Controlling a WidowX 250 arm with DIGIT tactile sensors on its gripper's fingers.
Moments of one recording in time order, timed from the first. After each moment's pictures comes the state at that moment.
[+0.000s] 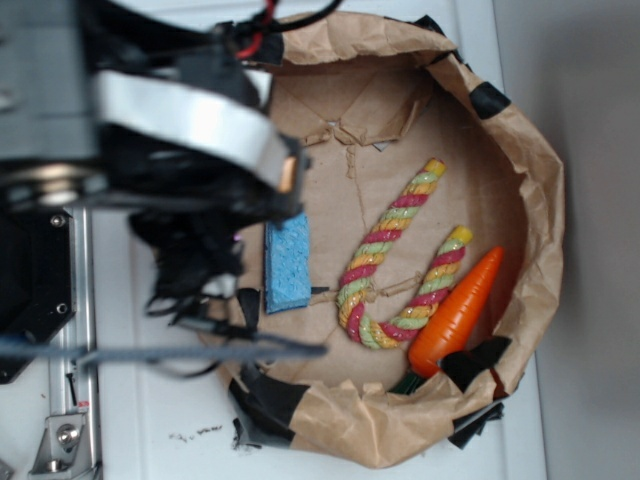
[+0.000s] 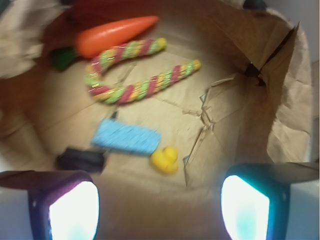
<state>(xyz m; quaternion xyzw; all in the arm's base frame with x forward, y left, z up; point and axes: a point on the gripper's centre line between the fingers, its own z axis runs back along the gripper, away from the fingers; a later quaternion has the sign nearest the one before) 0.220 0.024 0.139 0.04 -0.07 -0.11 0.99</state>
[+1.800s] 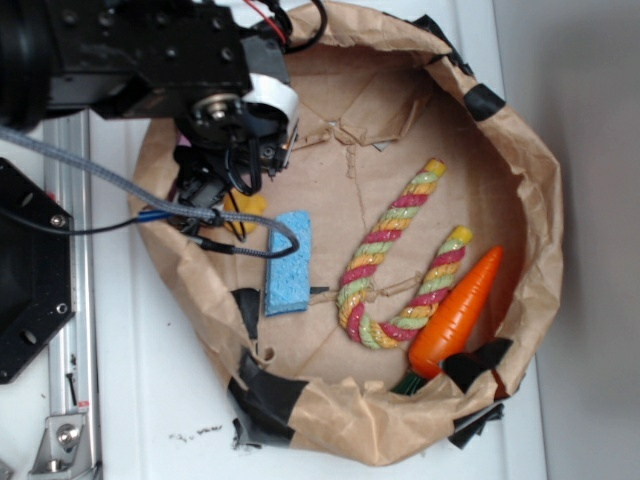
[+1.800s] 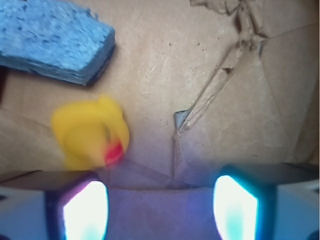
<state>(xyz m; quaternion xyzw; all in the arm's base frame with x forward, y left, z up) 0.195 0.069 0.038 0.03 0.03 -0.18 0.98</state>
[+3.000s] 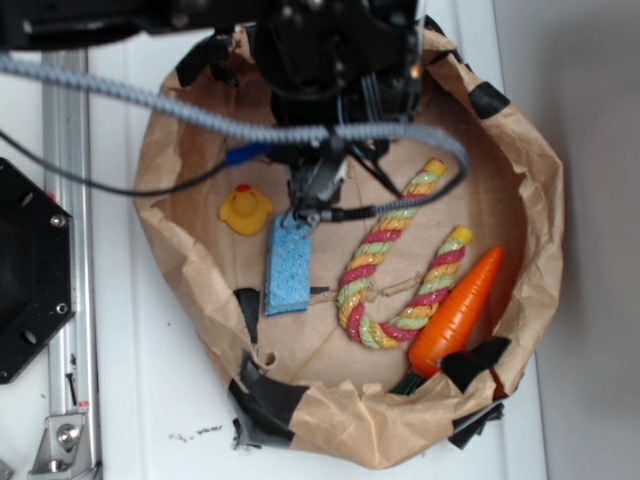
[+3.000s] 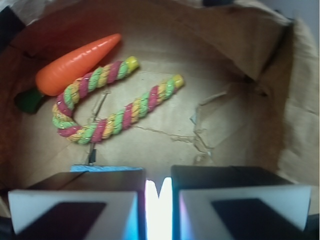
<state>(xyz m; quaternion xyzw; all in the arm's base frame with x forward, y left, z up) 0.256 0.039 0.129 -0.02 -0.06 -0.09 0.99</state>
